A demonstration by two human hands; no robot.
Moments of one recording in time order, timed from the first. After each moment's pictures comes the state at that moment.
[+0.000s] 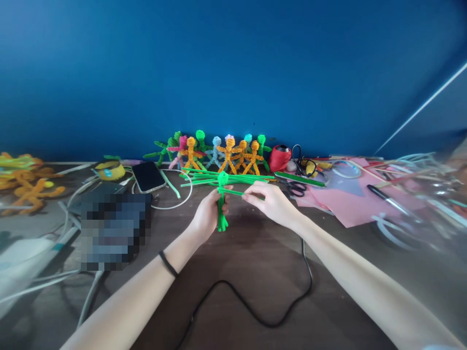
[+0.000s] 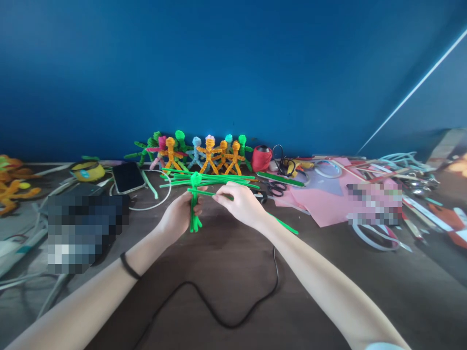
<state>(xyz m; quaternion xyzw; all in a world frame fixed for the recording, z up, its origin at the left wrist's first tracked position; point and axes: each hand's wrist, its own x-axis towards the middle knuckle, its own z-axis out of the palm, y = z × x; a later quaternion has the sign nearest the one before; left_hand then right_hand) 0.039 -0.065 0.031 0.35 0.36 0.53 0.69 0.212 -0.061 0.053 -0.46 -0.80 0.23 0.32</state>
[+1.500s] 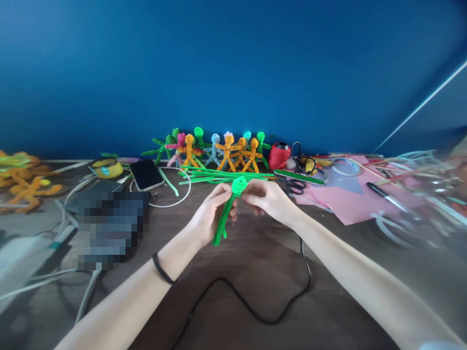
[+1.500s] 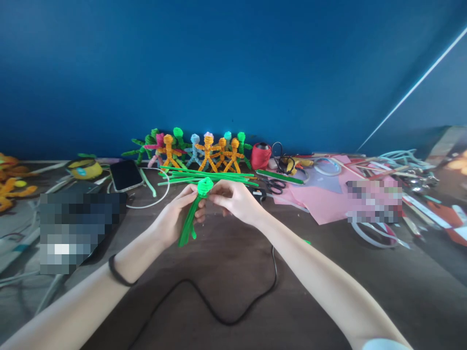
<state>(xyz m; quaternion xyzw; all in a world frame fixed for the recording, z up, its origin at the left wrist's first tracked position) 0.044 -0.084 0.053 0.38 0.31 0.45 0.74 0.208 -0.064 0.053 -0.37 -0.68 0.49 0.39</state>
